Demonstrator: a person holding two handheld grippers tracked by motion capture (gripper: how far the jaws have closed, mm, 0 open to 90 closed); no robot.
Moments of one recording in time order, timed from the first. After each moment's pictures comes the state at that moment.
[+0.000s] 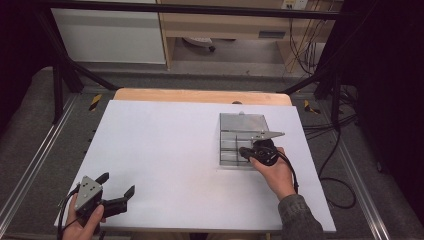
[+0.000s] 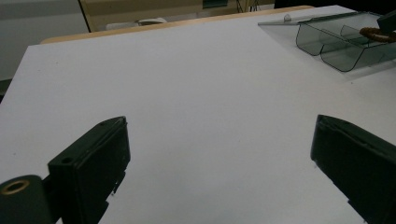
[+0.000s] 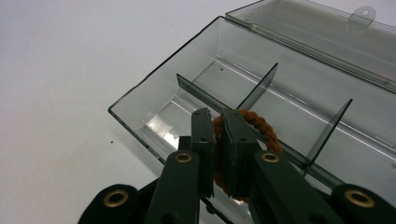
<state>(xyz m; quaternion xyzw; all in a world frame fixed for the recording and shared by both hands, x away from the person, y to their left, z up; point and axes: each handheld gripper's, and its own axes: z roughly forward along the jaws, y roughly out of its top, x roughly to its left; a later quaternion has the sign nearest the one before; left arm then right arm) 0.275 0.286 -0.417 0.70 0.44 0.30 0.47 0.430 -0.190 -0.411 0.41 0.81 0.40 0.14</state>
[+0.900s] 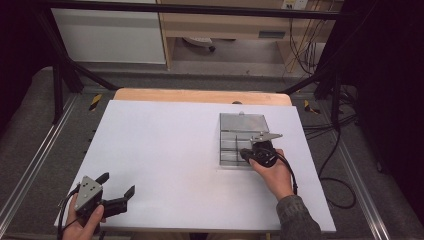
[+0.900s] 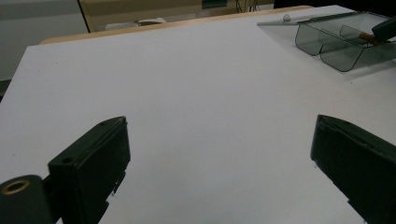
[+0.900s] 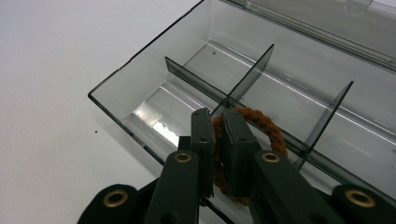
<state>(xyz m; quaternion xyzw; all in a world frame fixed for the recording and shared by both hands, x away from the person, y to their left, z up) 0.275 0.286 -0.417 0.71 0.44 0.30 0.47 0.431 -0.189 -0.421 0.42 0.82 0.37 0.15</state>
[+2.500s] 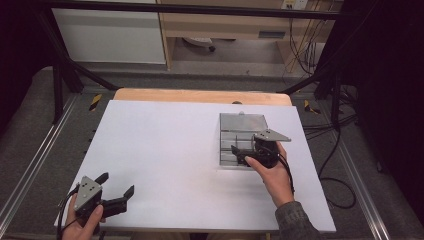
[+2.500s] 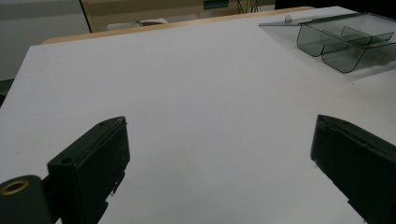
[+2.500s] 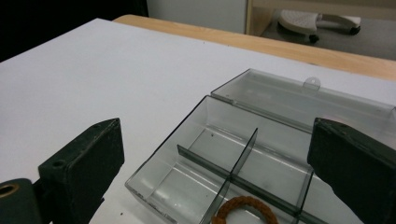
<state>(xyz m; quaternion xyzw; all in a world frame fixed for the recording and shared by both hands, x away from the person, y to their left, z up) 0.275 0.287 -0.417 0.70 0.44 0.30 0.47 0.412 -0.178 -0.388 0.43 0.73 0.48 0.23</state>
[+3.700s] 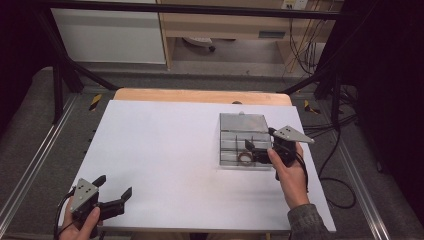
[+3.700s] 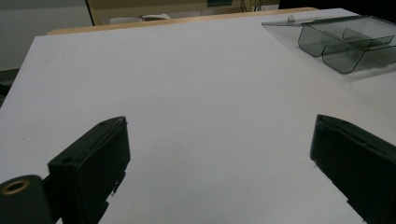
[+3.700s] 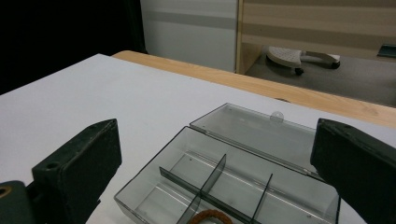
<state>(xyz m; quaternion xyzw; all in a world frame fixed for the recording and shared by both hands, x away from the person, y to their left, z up) 0.267 0.291 -0.415 0.70 0.46 0.29 0.47 0.397 -0.214 -0.361 0.42 0.70 0.52 0.26</state>
